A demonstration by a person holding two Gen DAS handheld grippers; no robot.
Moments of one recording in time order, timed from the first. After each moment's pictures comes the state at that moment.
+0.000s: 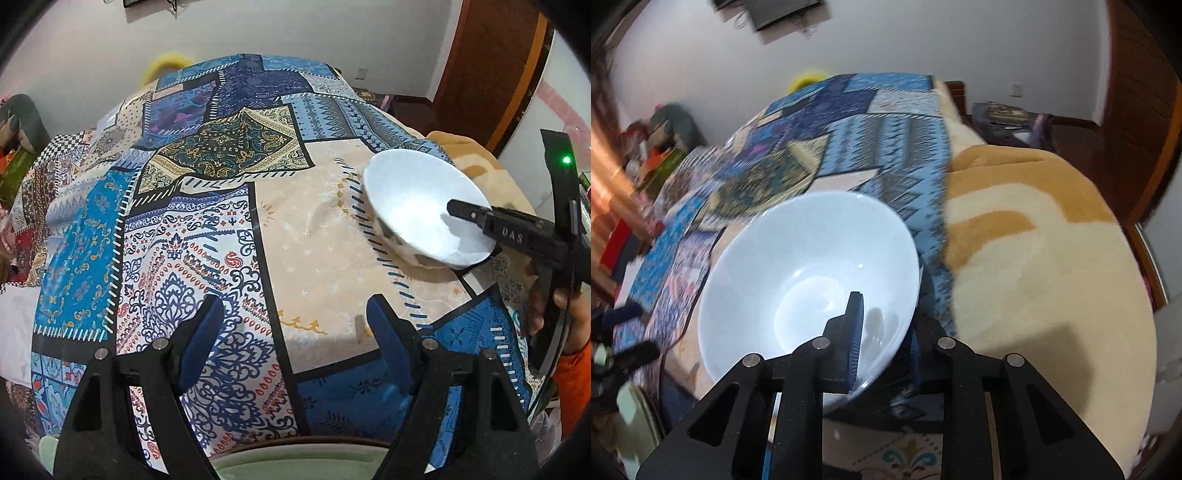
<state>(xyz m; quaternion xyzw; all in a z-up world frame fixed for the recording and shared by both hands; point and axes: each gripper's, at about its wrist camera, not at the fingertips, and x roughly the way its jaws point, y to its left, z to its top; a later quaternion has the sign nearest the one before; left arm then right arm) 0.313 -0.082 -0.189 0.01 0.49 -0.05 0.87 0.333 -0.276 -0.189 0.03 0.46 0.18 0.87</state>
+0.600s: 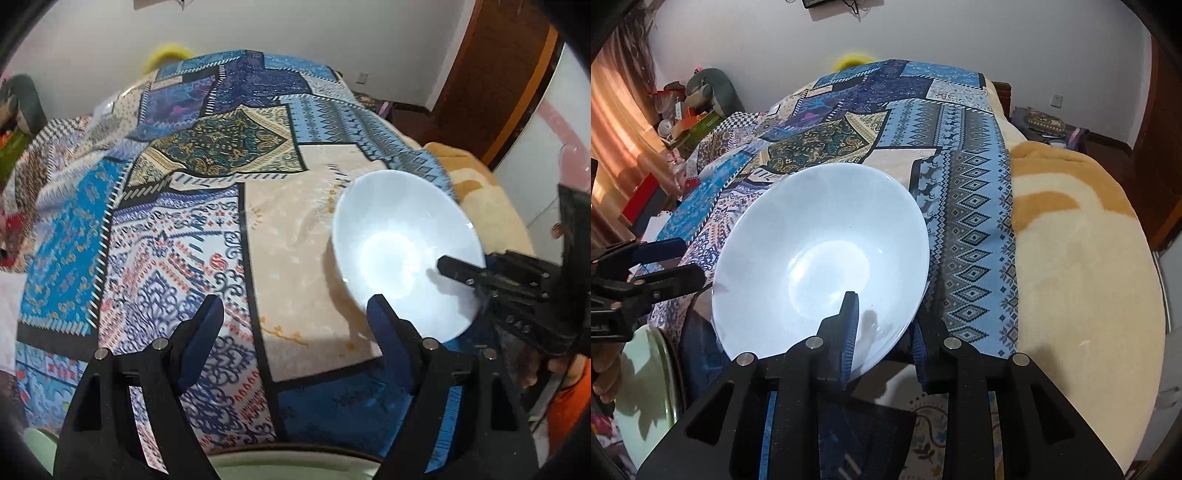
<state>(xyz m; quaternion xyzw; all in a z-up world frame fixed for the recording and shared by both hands) 0.316 -0.083 -0.187 -0.03 0.49 -0.06 0.87 0.303 -0.254 -0.185 -0.01 0.47 0.23 0.85</state>
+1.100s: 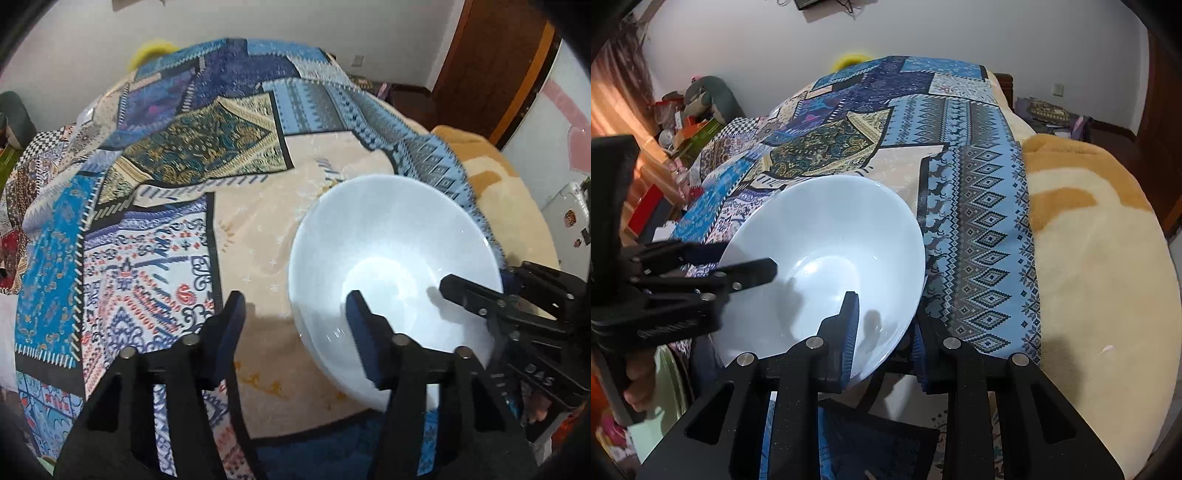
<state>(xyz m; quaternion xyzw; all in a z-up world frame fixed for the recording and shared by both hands) 0.364 -0.108 -0.215 0.01 0.52 -0.05 0.85 0.312 -0.245 -0.191 0.02 0.48 0.24 0.85</state>
